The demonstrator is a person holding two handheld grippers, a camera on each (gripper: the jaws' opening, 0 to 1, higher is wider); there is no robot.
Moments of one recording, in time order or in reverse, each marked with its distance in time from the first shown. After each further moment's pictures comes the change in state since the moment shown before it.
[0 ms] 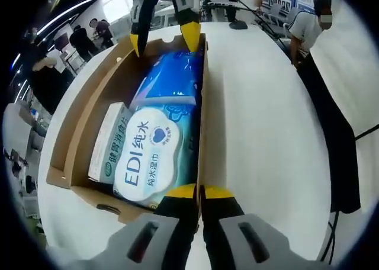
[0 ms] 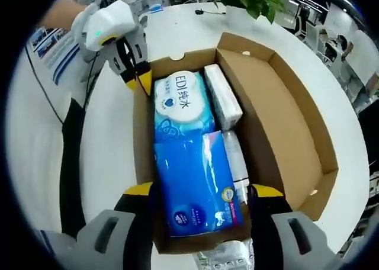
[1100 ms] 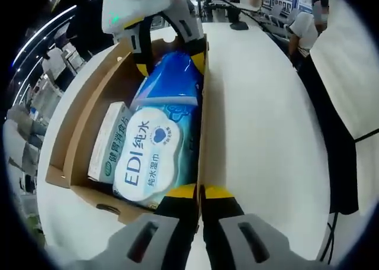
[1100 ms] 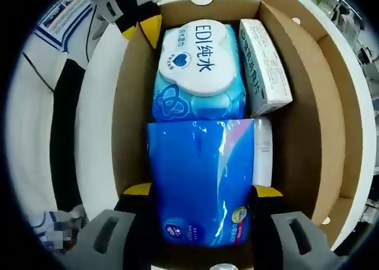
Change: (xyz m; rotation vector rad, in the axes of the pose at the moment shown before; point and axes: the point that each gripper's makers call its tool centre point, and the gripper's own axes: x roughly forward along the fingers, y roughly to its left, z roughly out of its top) left arm 0.000 0.000 0.001 -0.010 0.000 -0.006; right arm 0.042 0.006 -0.015 -0.137 0.296 0.099
